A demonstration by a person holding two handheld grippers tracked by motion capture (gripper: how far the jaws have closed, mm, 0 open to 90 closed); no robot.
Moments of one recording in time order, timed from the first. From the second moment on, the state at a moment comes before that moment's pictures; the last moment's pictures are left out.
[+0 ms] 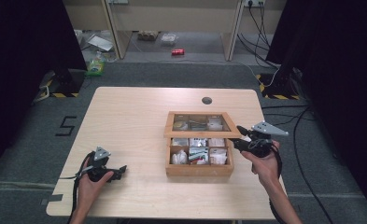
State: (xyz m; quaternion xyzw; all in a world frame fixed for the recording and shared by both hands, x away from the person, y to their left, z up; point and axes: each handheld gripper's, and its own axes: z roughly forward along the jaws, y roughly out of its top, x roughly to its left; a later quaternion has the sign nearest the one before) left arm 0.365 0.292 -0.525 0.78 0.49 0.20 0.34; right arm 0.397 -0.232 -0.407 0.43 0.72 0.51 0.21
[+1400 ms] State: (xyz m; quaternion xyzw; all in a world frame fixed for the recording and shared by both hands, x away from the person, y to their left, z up) left arm 0.365 0.292 -0.525 0.78 0.49 0.20 0.34; right arm 0.372 -0.241 -0.442 0.45 0.73 0.48 0.20
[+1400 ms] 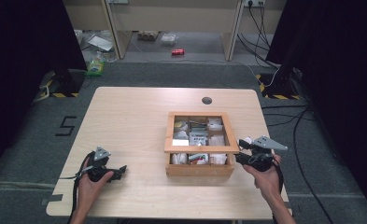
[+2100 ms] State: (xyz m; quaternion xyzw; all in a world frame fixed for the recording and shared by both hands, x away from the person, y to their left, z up) left arm 0.365 0.292 -0.525 0.78 0.49 0.20 0.34; right arm 0.371 -0.244 -0.453 0.45 0.74 0.46 0.21
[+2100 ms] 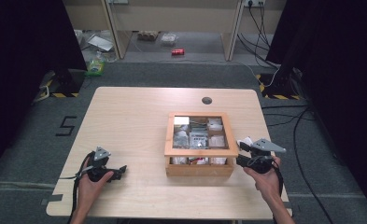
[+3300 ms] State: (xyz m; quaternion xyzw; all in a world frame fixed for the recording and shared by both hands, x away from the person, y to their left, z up) left arm 0.364 0.292 -0.525 0.78 0.49 0.20 0.34; right arm 0.390 -0.285 -0.473 0.52 0.70 0.43 0.23
